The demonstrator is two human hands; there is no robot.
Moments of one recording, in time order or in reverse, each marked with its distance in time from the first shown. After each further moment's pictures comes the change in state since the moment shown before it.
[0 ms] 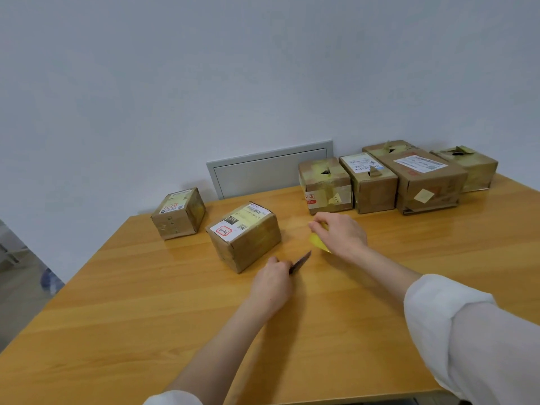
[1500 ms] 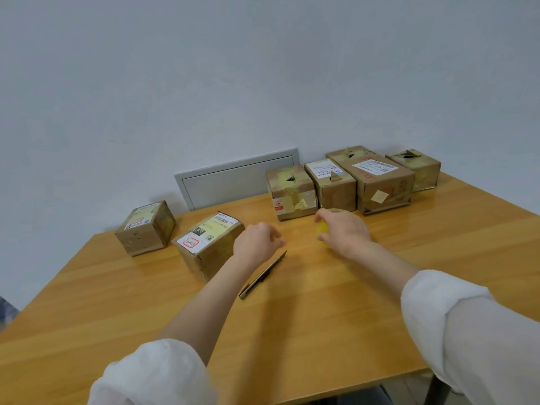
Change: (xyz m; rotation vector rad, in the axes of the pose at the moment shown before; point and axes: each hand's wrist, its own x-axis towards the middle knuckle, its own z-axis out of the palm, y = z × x) left_hand 0.057 0.046 -0.043 -0.109 0.074 0.091; right_hand -0.012 0.051 -0.047 -0.285 -0.004 0.024
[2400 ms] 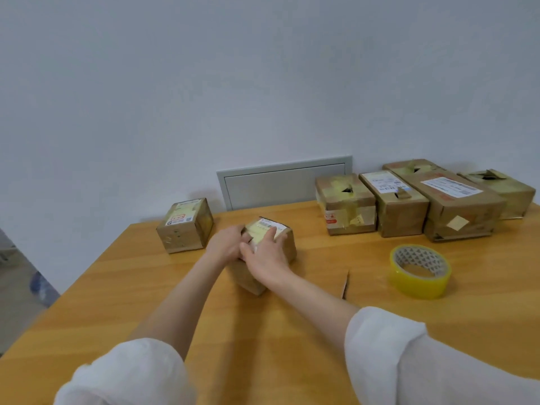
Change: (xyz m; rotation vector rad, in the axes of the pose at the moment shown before) left_hand 0.035 -0.158 -0.060 0.054 -0.020 -0.262; right_hand 0.033 -0.230 0.068 0.643 -0.346 0.158
